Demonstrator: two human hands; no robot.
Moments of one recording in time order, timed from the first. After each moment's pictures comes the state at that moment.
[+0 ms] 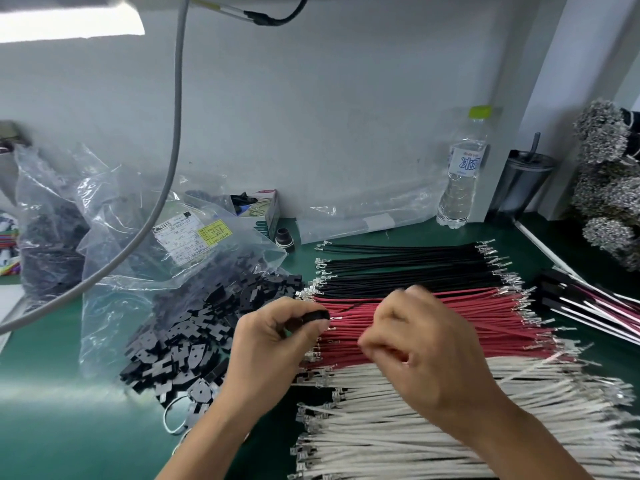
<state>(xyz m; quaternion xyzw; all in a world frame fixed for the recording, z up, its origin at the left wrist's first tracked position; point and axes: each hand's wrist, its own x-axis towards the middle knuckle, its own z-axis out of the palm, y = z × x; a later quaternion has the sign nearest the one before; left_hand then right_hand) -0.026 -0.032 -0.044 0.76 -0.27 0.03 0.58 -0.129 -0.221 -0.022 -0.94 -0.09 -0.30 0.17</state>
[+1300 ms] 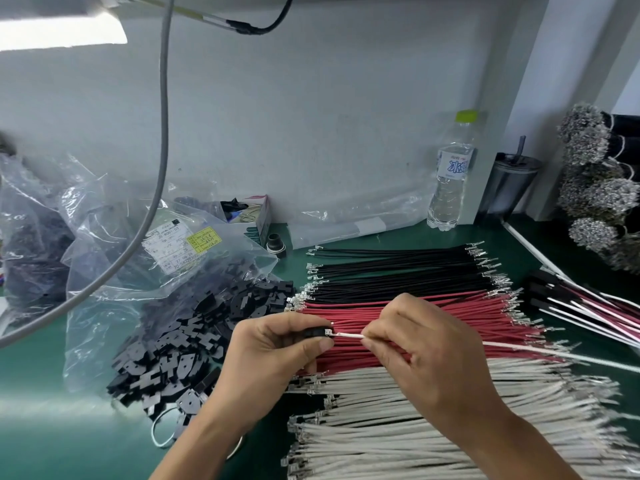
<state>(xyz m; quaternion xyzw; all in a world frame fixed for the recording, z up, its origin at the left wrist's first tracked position) -0.027 -0.031 -0.039 0.67 -0.25 -0.14 0.68 -0.133 -0.227 -0.024 -0.92 -0.05 -0.35 0.19</state>
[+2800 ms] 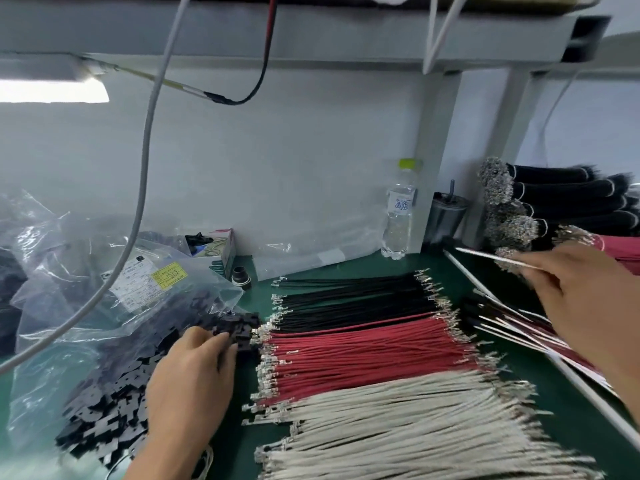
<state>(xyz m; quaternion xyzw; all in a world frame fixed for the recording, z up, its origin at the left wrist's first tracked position) 0.008 -0.013 -0.052 0.93 -0.21 0.22 0.21 -0.210 -0.406 0.038 -0.88 0.22 -0.41 -0.07</state>
